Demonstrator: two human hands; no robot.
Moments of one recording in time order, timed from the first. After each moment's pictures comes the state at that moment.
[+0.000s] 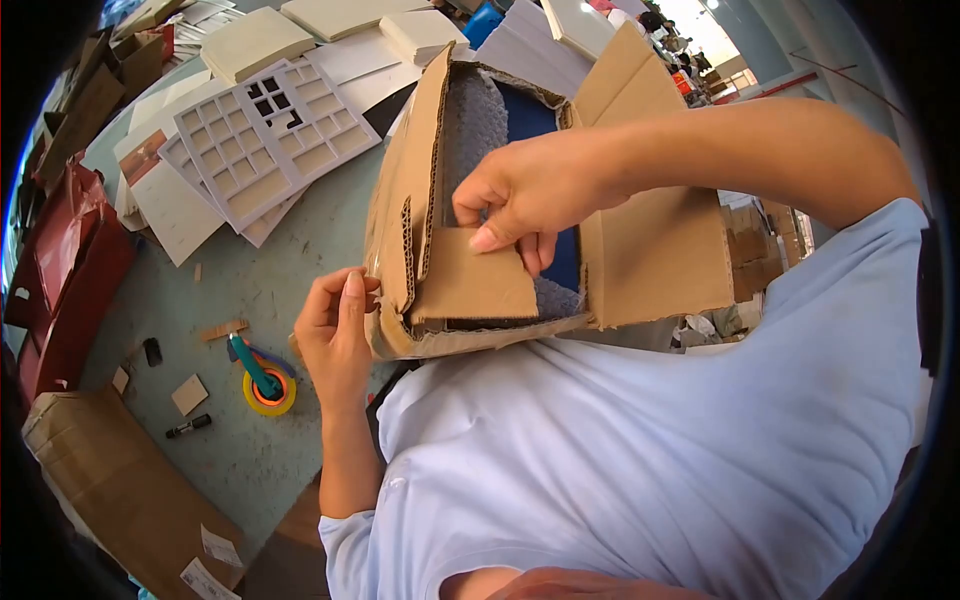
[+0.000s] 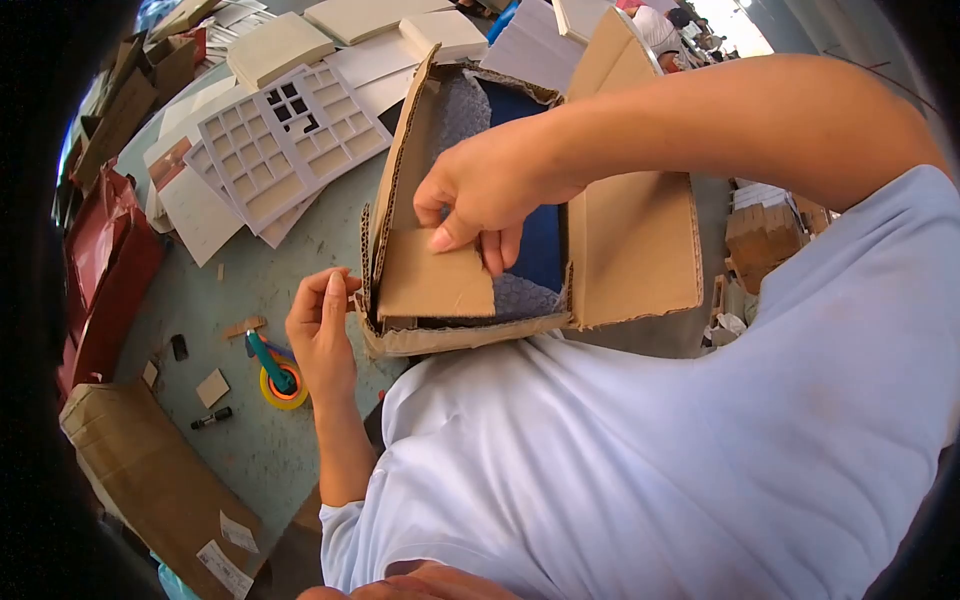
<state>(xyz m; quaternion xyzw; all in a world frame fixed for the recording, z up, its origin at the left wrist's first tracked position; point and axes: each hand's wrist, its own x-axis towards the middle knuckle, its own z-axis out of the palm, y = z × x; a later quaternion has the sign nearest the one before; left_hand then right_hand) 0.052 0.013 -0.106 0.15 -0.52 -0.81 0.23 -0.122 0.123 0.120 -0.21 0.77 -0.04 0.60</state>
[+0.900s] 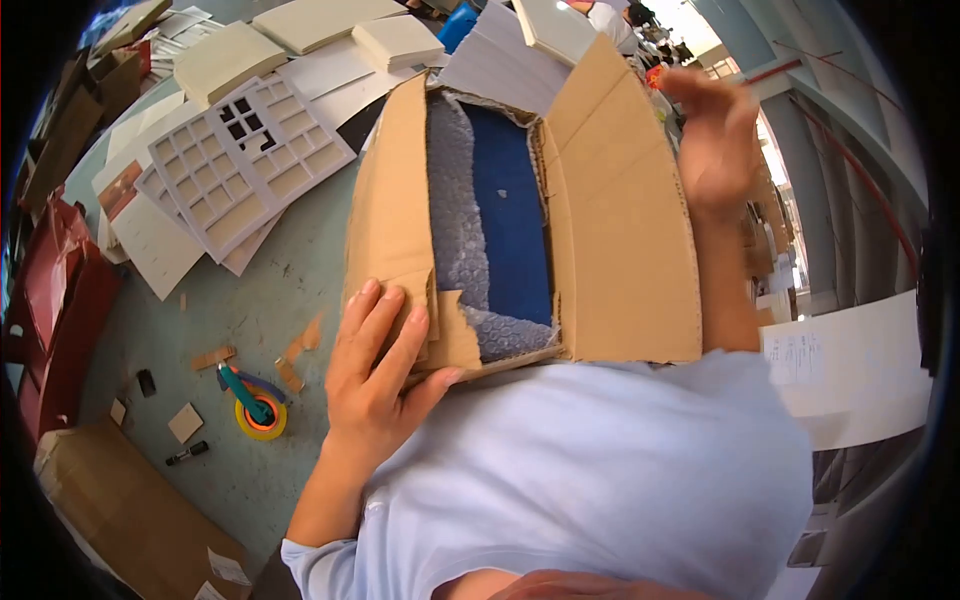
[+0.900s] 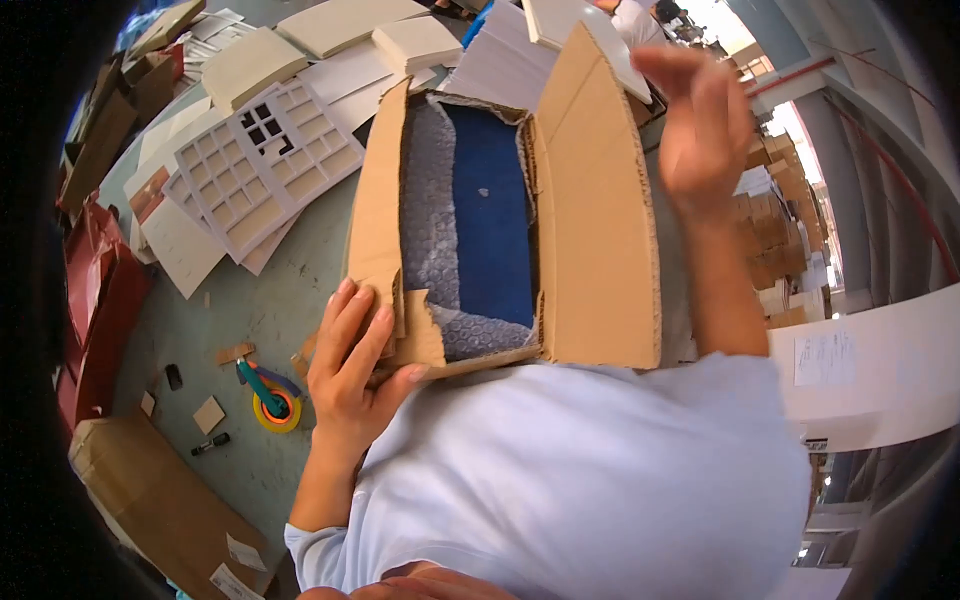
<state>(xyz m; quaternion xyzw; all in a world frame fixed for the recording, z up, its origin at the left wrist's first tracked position) 0.049 0.026 -0.057 -0.11 -0.80 -0.49 0.33 -0.186 0.283 0.162 -0.46 0.73 -0.47 -0.18</state>
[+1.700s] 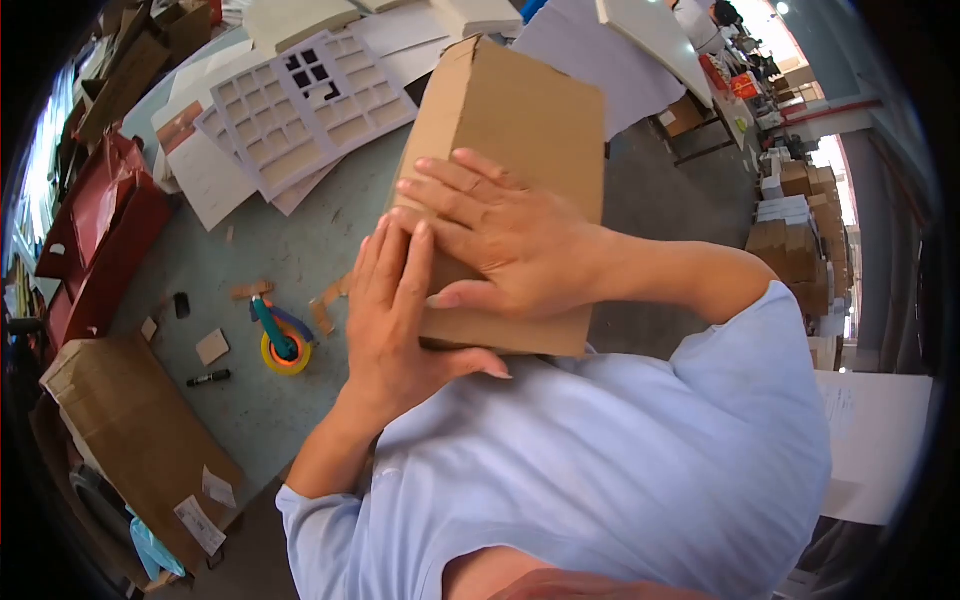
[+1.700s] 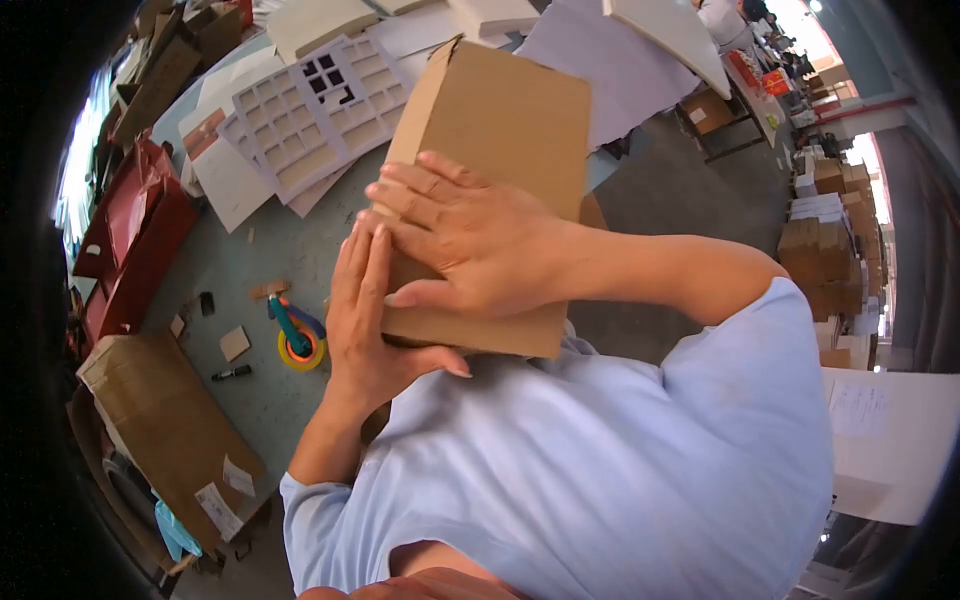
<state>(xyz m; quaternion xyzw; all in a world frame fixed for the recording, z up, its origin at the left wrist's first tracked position) 0.043 0.044 -0.039 -0.05 -0.85 -0.43 0.31 -0.107 0.180 0.047 -0.67 0.74 0.01 0.04</state>
